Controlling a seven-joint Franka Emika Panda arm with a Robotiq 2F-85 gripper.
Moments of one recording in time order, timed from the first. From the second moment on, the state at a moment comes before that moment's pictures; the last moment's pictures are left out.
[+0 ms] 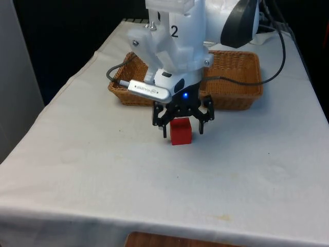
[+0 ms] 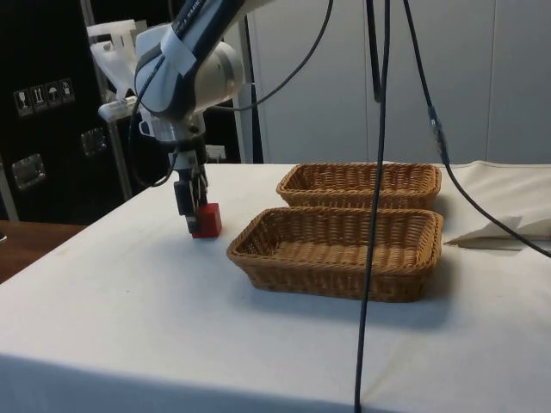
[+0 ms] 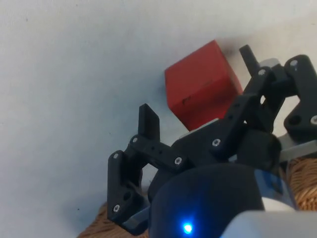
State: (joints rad) arm 0.28 0.82 -0.41 -1.60 0.37 2.31 -0.56
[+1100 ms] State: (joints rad) arm 0.30 0.68 -0.43 -1.71 0.35 2.28 -0.57
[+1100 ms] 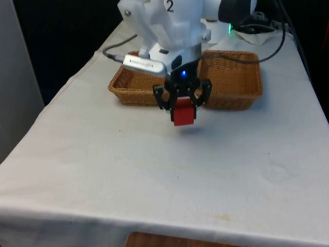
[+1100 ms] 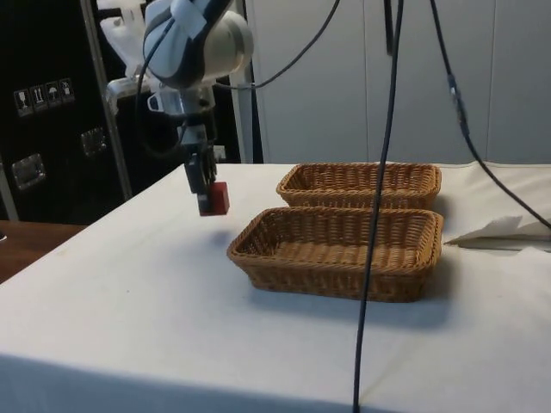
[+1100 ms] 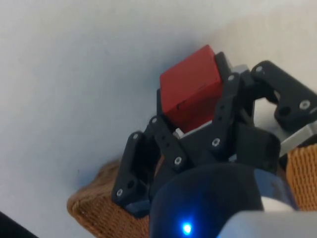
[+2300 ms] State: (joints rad) arm 0.30 0.27 -0.48 -2.08 0.27 2.29 -0.63
